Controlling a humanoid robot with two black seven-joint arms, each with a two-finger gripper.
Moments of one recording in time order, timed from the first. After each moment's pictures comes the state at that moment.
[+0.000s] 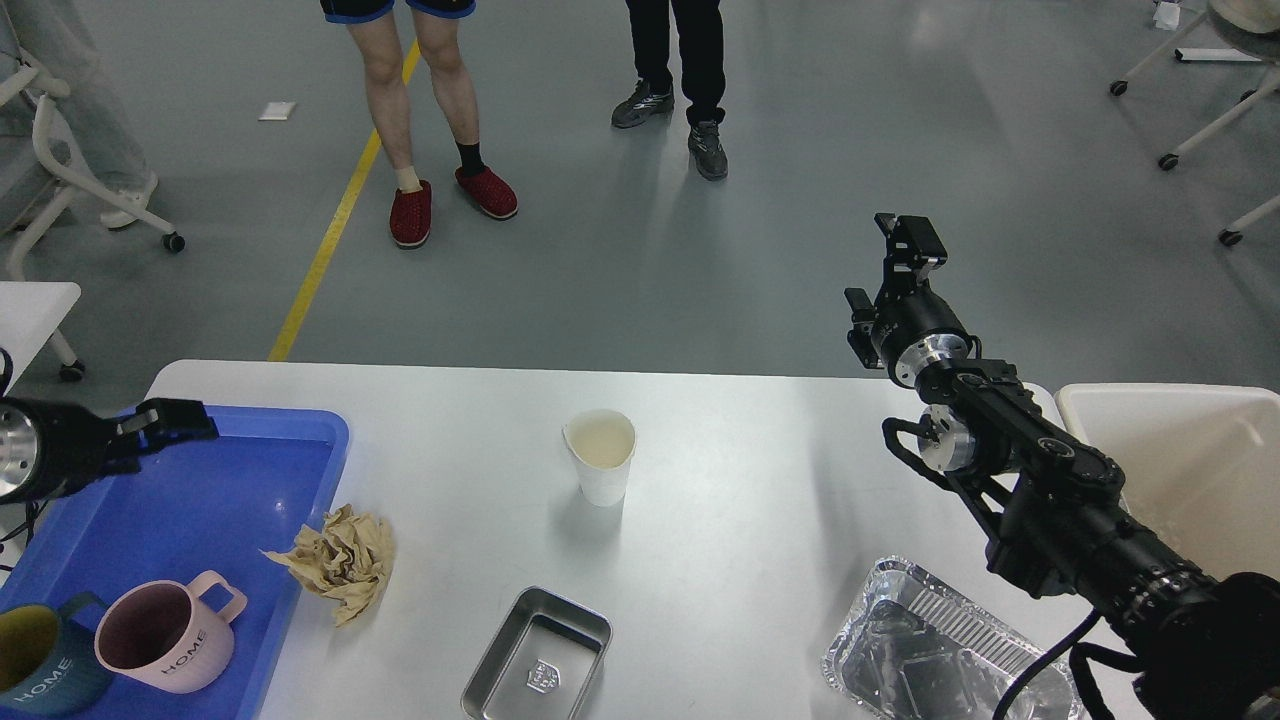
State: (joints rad) left arm -0.90 1.08 -0.25 -1.40 0.86 -0.41 0.30; right arm 0.72 -0.11 0.91 0.74 -0.49 -0.13 0.23
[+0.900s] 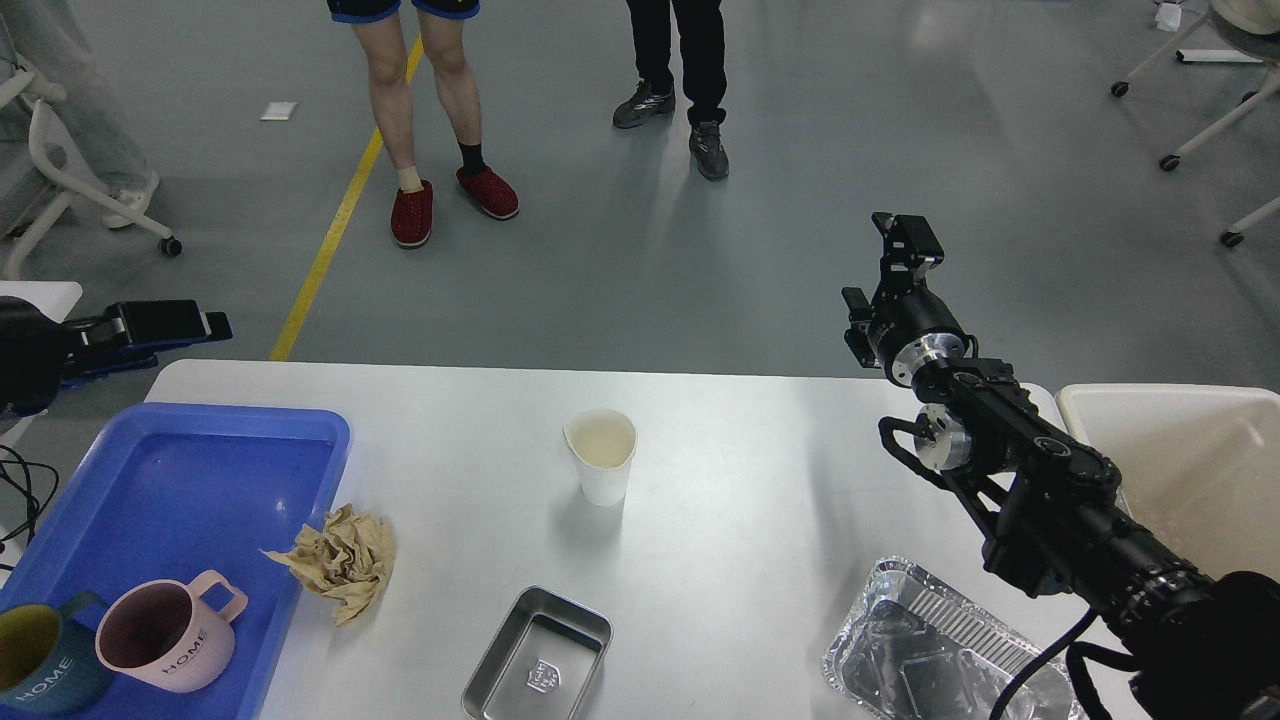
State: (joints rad) left arm -0.99 1.30 -0.29 -1.65 0.86 -0.41 0.16; right arm 0.73 -0.11 0.91 0.74 -0.49 -0.14 0.23
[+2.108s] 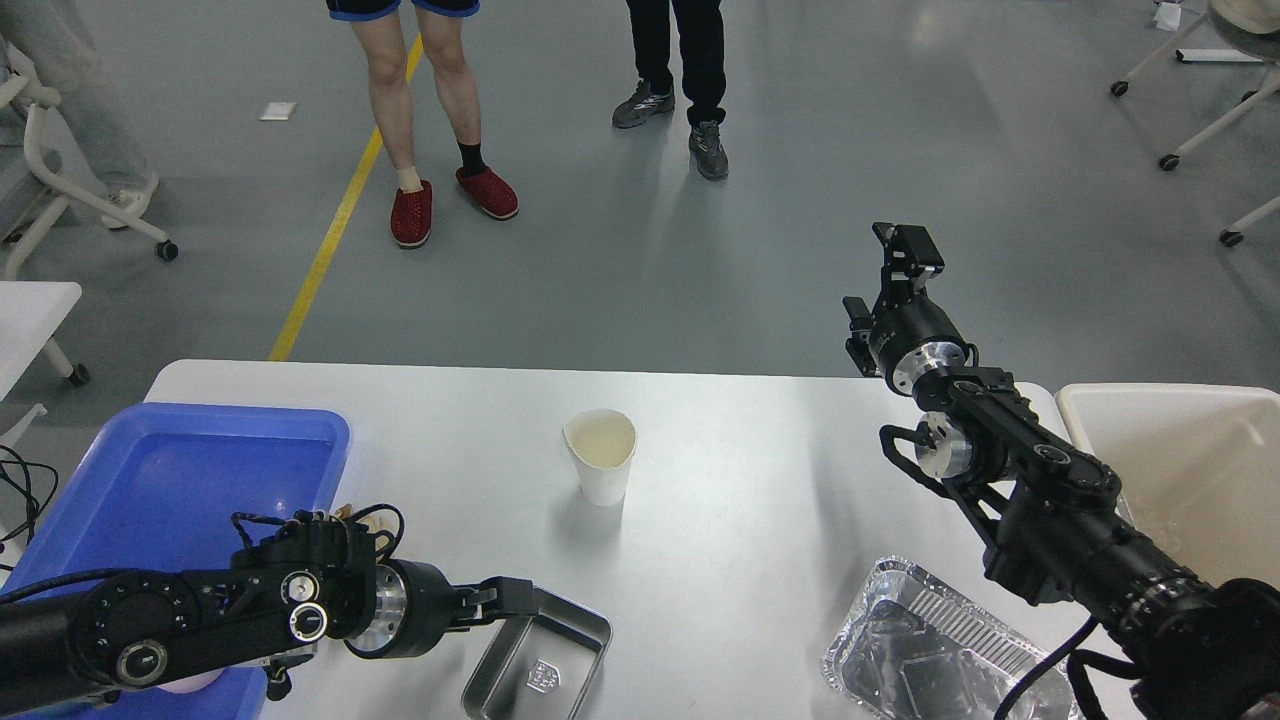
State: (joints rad) left arm -0.78 0.52 0.01 -1.45 0.88 -0.18 0.37; right arm 0.71 -0.11 0.91 0.74 -0.49 -0.14 0.23
